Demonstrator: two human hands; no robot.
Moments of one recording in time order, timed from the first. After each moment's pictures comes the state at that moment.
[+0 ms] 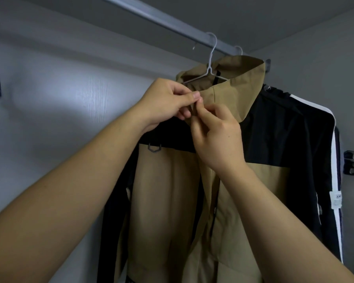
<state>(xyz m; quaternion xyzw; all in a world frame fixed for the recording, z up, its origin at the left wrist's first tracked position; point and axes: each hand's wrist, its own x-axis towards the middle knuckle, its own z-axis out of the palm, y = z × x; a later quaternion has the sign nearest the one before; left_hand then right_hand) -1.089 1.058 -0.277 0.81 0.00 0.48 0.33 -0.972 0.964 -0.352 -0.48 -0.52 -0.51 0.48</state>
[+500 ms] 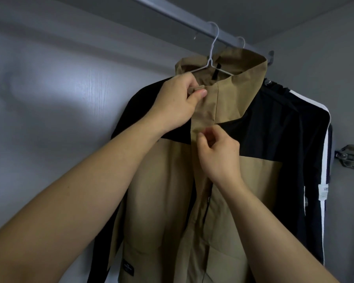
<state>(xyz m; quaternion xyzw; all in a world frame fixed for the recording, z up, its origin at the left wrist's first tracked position) -1.067 1.050 -0.294 0.81 0.07 0.58 0.07 -0.970 0.960 -0.393 -0.61 -0.47 -0.25 0.59</state>
